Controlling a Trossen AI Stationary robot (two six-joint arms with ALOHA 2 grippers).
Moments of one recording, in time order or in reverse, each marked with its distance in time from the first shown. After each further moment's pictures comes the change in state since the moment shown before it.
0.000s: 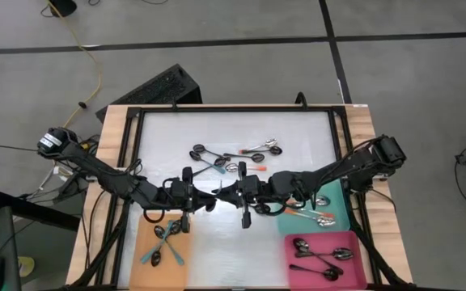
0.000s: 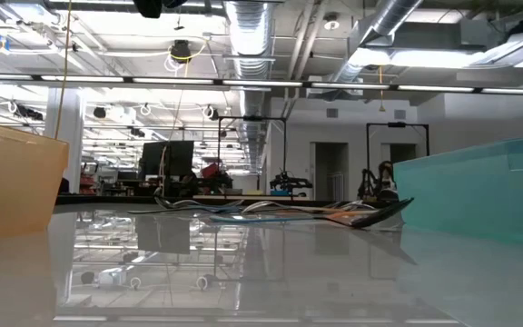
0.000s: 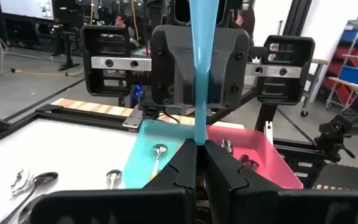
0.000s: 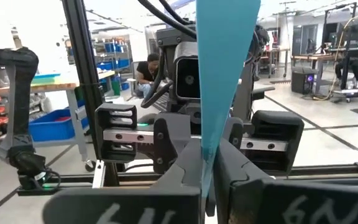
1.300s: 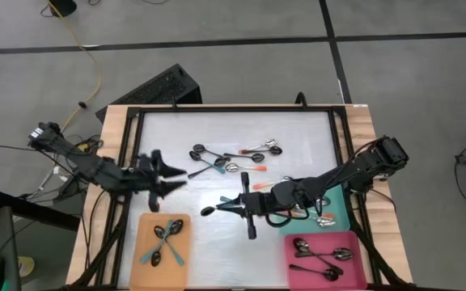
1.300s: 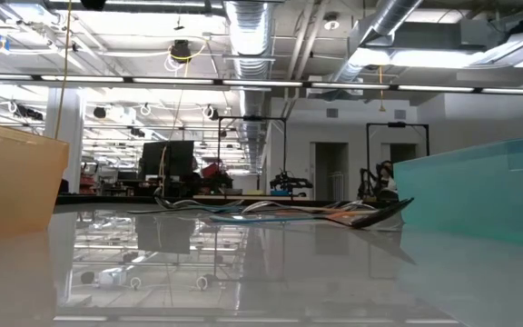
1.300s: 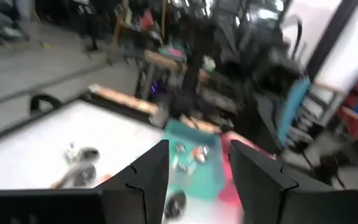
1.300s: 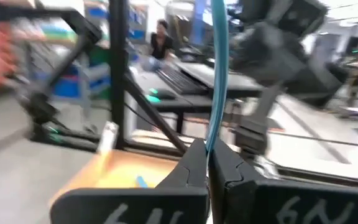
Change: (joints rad) left arm -0.043 -0.462 0.001 -0.514 -0.138 -0.201; right arm 0.074 -0.018 -0.001 -0.094 0.002 -0.176
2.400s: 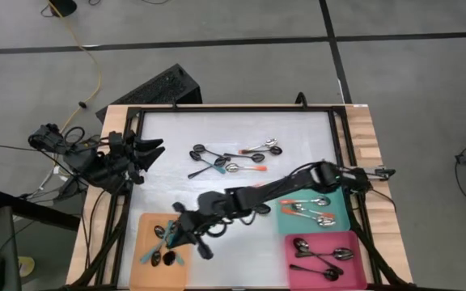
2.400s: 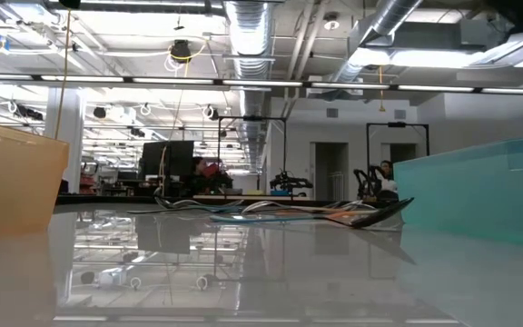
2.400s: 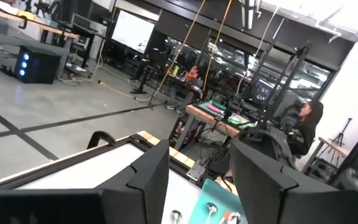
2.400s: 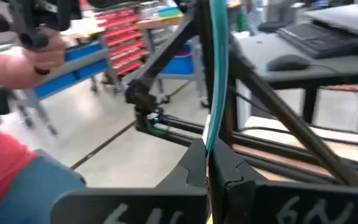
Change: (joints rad) left arm 0.000 -0.219 0.000 0.001 -0.271 0.040; right arm -0.092 0.697 0.974 -0.410 -0.619 0.230
